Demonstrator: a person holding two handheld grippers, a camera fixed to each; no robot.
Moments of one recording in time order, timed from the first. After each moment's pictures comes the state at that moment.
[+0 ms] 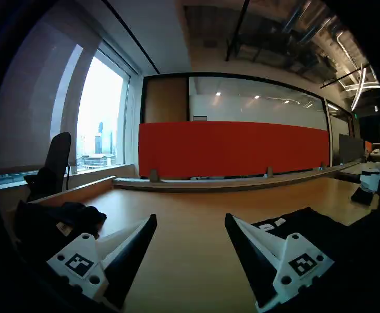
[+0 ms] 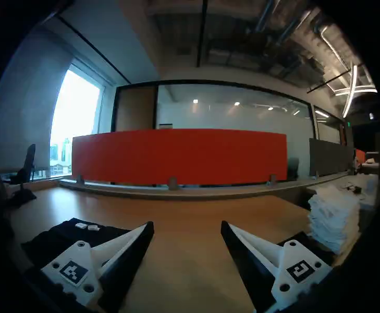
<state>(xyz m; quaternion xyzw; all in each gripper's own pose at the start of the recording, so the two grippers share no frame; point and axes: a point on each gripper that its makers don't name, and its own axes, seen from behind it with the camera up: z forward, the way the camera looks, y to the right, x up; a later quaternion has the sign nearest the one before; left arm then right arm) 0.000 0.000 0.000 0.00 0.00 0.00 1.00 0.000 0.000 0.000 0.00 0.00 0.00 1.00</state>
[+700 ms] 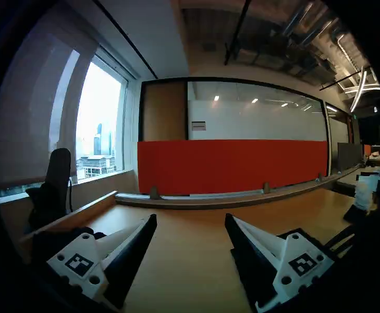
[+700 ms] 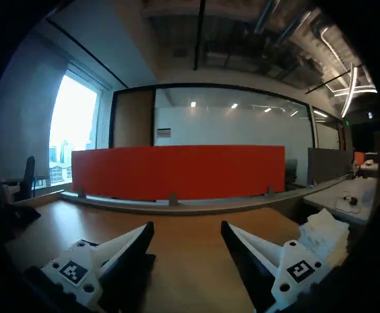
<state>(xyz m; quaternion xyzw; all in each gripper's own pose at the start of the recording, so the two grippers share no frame) 0.107 0.004 -0.013 0.00 0.00 0.00 1.00 0.100 -0.002 -0.010 0.00 0.00 0.01 1.00</state>
